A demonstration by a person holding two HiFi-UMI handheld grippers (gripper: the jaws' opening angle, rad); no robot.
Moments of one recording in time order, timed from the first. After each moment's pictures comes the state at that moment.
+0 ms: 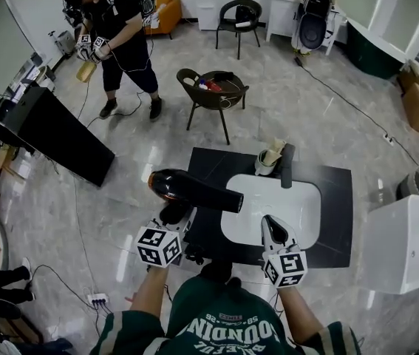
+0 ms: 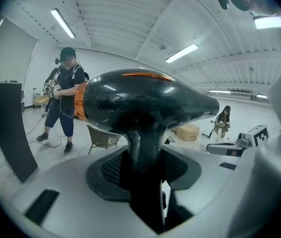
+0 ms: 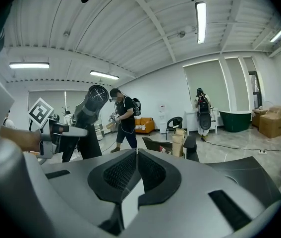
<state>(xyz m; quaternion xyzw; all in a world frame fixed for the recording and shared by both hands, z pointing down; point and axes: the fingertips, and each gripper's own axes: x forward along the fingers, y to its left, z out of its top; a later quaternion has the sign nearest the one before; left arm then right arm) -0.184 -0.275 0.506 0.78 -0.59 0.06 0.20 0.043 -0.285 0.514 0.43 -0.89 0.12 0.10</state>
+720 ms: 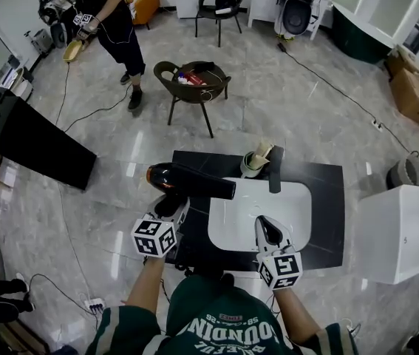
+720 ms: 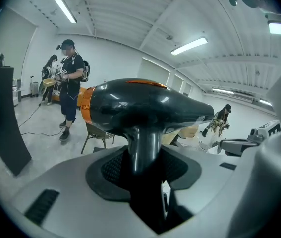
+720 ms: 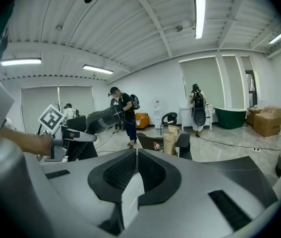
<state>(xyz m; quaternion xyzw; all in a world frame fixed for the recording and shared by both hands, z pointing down) -0.177 -0.360 0.563 0.78 -0.56 0.08 0.26 0.055 -0.332 0.531 0.46 -0.87 0.14 0.13</state>
